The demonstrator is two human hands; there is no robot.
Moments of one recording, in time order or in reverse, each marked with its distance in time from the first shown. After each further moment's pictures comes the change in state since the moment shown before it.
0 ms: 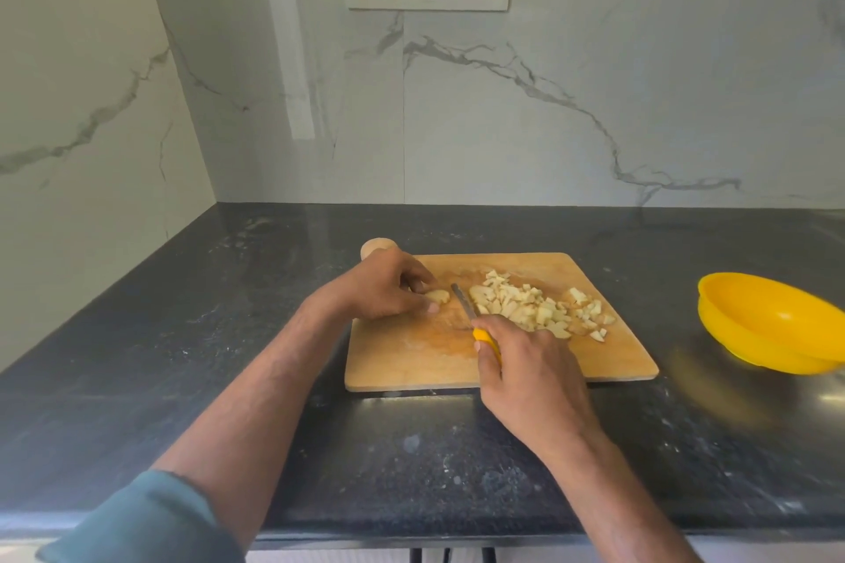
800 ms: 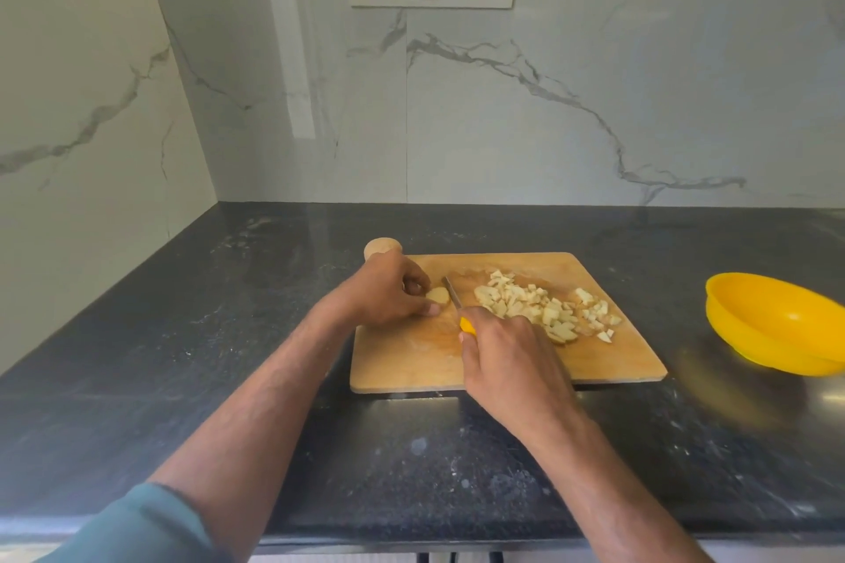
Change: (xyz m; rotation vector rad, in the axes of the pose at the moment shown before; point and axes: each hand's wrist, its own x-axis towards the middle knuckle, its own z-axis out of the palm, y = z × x) left_hand -0.003 -0.002 0.008 -0.023 0.081 -0.099; right_hand 0.017 -0.016 0.008 -0.028 -0.022 -0.052
